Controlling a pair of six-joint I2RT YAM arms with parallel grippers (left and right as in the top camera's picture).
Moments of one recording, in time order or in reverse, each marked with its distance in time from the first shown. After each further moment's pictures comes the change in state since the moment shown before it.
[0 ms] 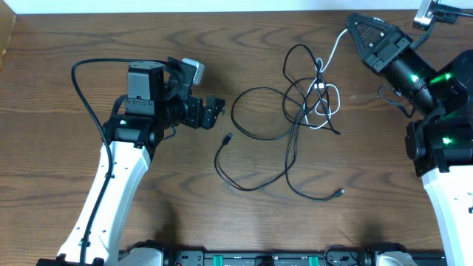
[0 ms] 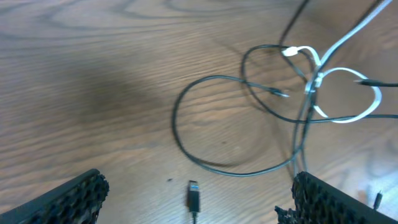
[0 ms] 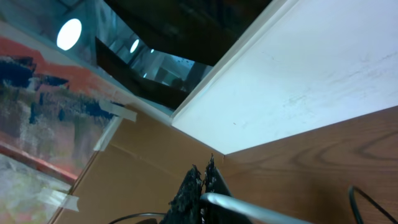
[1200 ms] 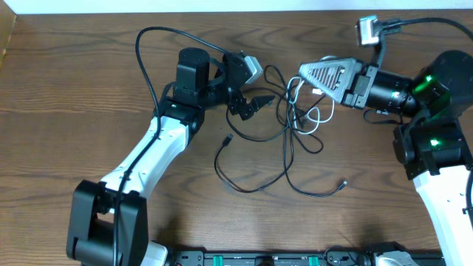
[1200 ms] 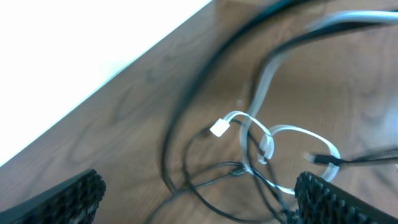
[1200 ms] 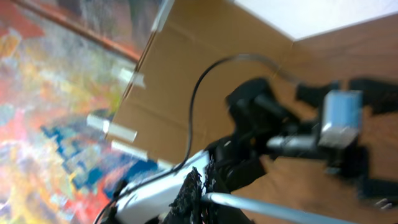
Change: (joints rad) left arm -0.186 0.294 -0.002 0.628 0.260 0.315; right arm 0.105 0.000 0.000 -0.029 -0.494 0.068
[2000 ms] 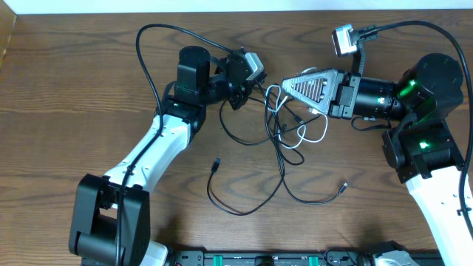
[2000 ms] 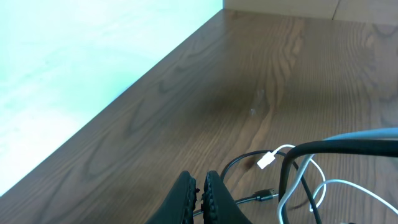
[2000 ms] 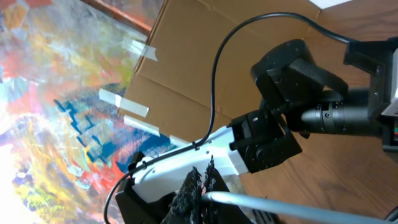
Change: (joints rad) left arm 0.002 0.021 0.000 0.083 -0.011 -0.001; right arm 0.082 0.000 0.000 -0.001 -0.018 0.004
